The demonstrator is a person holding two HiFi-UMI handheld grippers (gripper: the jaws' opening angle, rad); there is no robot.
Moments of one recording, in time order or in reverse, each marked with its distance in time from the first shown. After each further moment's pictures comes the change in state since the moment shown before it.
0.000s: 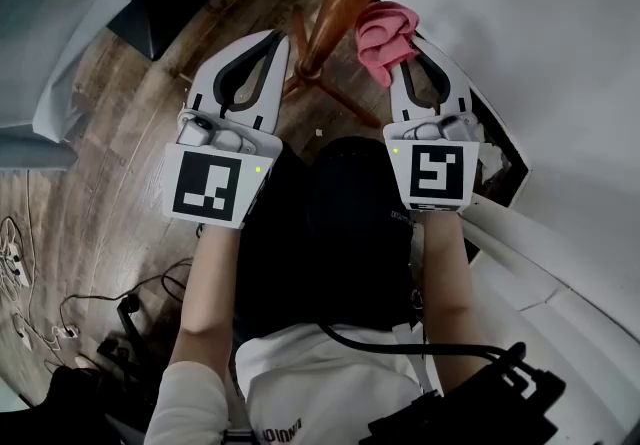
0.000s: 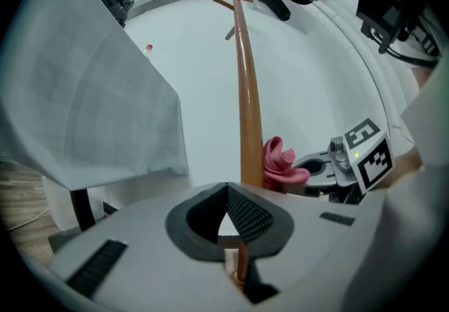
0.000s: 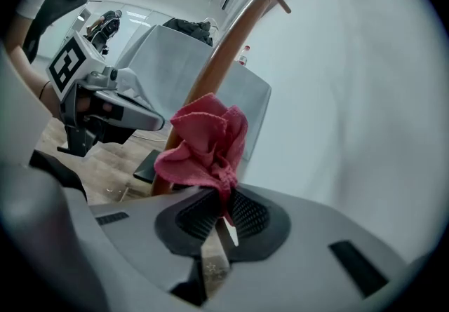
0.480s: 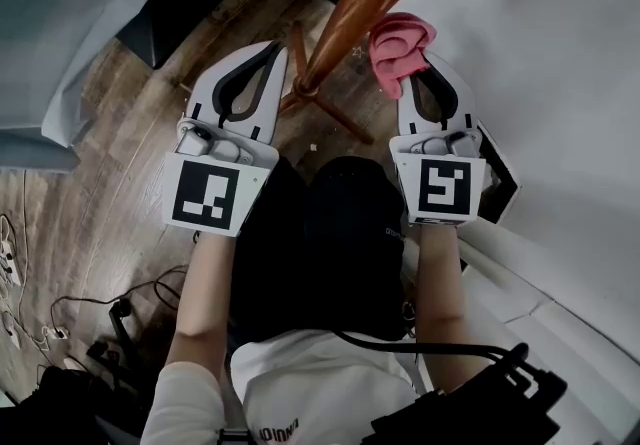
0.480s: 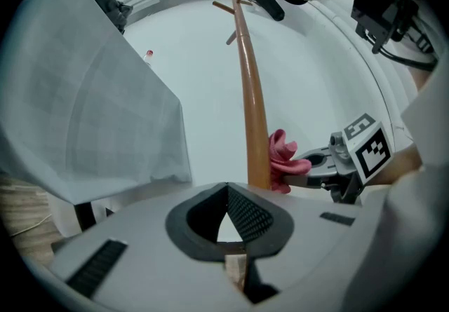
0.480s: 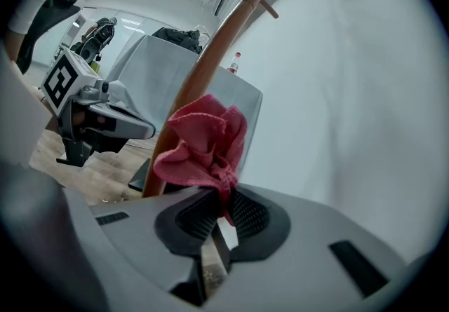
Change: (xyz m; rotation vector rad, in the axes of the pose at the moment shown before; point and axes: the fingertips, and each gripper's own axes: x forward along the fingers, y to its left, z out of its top) left arm 0.002 0.006 0.014 0.006 -0.030 0.022; right arm -0.002 -0.023 0.033 0.054 -0.130 -0.027
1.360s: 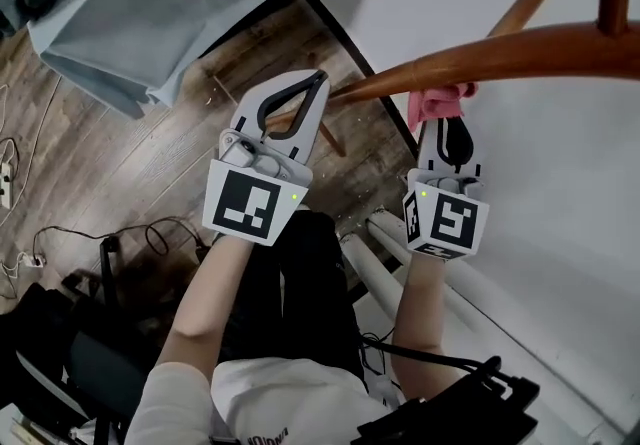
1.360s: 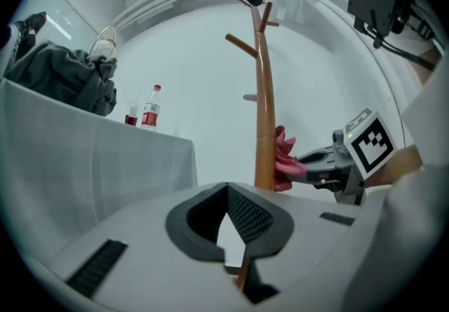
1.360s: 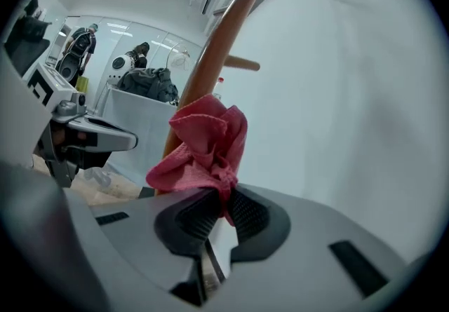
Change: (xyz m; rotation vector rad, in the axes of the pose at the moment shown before) left arm -0.026 0.017 0.181 -0.021 0.011 0.092; right arm -0.025 -0.068 0.176 0.009 0.164 -0.001
